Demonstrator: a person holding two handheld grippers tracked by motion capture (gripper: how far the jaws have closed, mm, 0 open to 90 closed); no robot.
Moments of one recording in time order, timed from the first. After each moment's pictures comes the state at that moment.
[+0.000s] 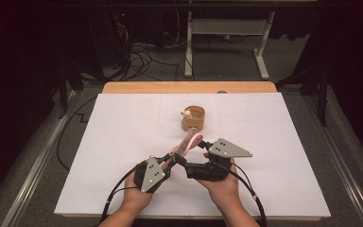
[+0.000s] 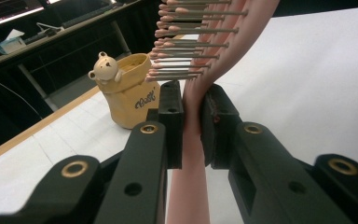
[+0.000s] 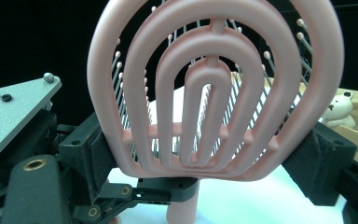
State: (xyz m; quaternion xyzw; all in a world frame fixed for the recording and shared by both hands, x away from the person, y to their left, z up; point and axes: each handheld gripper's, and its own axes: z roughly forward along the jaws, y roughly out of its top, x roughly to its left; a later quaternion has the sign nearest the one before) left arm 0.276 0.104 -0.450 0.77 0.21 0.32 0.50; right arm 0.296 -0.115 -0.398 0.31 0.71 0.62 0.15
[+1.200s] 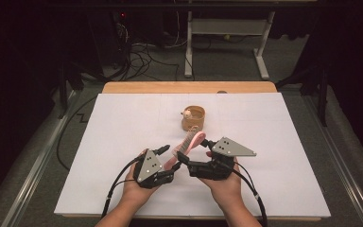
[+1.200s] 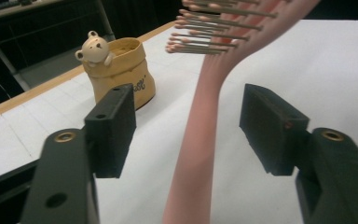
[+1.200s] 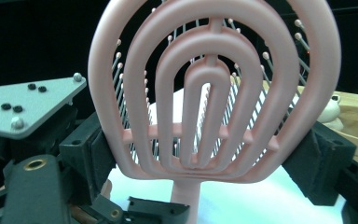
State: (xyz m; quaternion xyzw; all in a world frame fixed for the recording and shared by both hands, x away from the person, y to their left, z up) left arm 0.290 0.112 -0.446 0.78 0.25 0.25 0.51; right arm 0.296 -0.121 -0.395 0.31 0.70 0.62 0.15
